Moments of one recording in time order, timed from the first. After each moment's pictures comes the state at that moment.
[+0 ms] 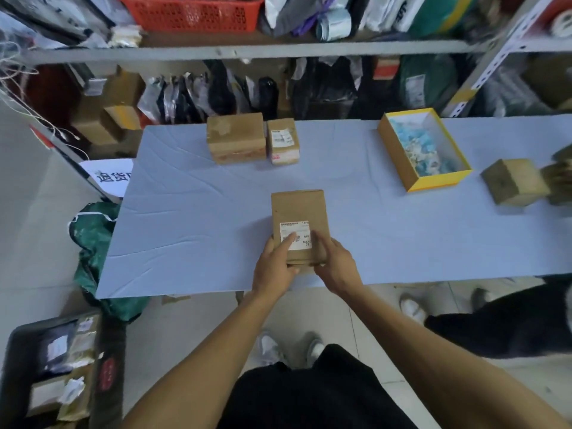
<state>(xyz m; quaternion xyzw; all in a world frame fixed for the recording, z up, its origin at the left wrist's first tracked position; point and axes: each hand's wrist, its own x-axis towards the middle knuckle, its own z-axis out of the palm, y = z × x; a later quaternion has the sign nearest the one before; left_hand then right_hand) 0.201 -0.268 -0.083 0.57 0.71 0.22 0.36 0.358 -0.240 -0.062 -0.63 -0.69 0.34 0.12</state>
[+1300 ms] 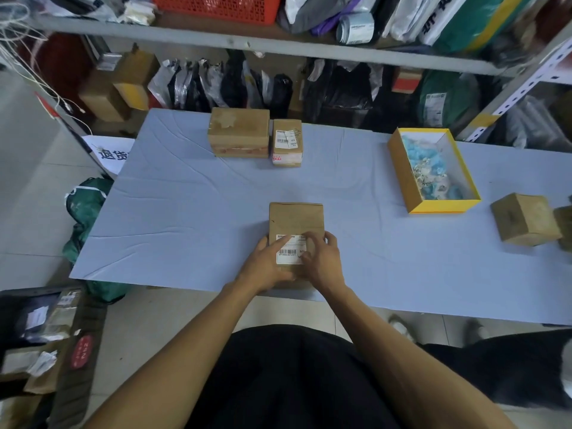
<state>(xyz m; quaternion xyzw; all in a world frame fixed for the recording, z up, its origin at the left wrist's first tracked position) 0.213 -0.233 -0.094 0.54 0.69 0.19 0.44 0.365 -0.192 -0.087 -0.63 -0.67 0.35 0.15</state>
